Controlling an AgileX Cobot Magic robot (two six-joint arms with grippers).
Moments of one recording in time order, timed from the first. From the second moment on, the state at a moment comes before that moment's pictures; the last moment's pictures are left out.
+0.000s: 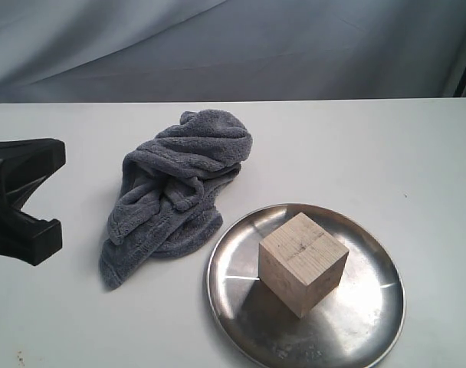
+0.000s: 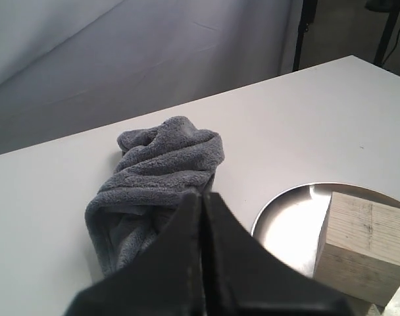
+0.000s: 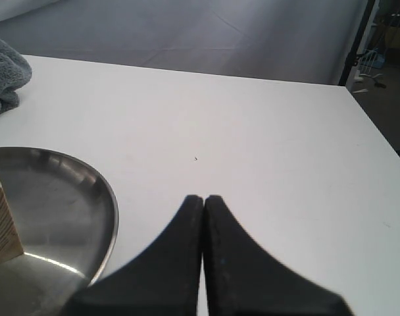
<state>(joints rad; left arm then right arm) -0.92 0.82 -0.54 1.17 0.45 -1.29 0.01 0.01 0.00 -0.04 0.36 -0.05</state>
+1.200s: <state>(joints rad) -0.73 0.70 -0.54 1.19 0.31 -1.30 0.01 0.01 0.00 -0.04 0.36 -0.05</state>
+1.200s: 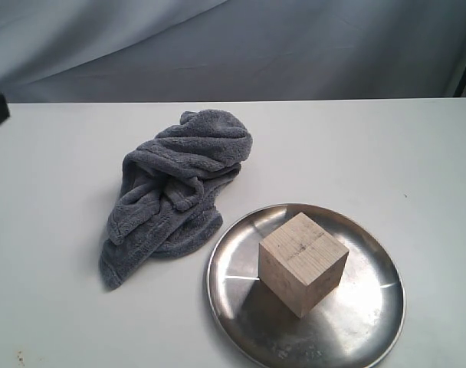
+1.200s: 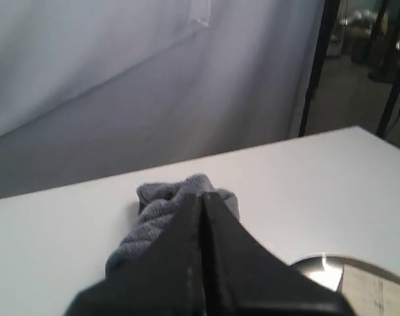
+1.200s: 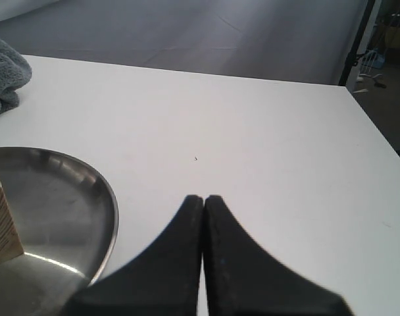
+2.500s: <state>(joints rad) -0.13 0.00 -0.10 1.21 0.08 -1.23 0.01 0.01 0.00 -0.04 0.36 -0.05</state>
